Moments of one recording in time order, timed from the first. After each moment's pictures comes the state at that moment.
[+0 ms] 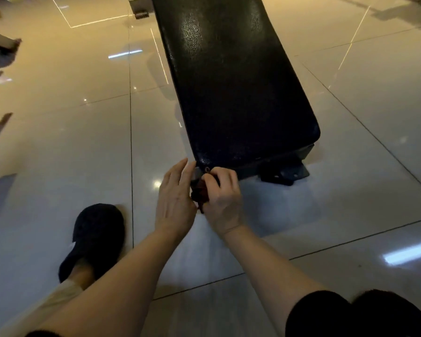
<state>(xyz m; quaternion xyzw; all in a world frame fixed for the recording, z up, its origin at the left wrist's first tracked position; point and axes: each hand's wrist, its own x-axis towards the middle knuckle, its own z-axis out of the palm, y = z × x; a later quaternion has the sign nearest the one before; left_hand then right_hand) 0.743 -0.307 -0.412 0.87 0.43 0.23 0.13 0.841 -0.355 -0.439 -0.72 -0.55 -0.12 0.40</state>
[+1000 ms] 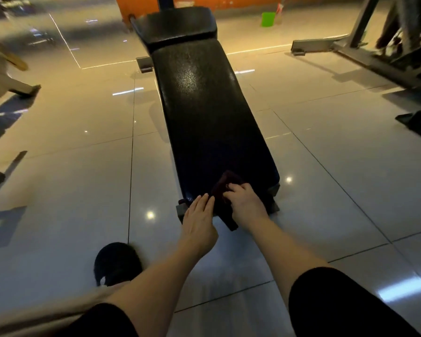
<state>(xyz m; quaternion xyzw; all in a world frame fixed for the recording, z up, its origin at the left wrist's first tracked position) 0.806 -0.350 -0.347 0.89 0.42 0.03 0.18 0.951 -0.385 -0.348 -0.79 -0.60 0.07 0.11</state>
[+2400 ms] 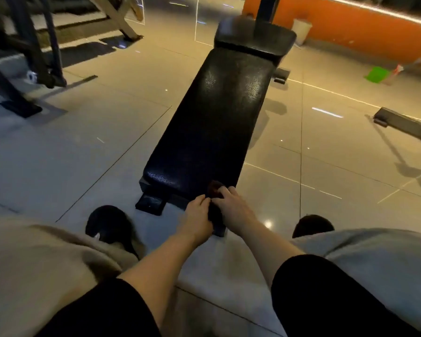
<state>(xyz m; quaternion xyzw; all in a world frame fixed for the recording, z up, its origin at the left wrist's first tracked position) 1.010 -0.424 -0.325 0.70 0.63 0.17 0.29 1.142 -0.397 -0.310 -0.52 -0.86 0.03 0.00</state>
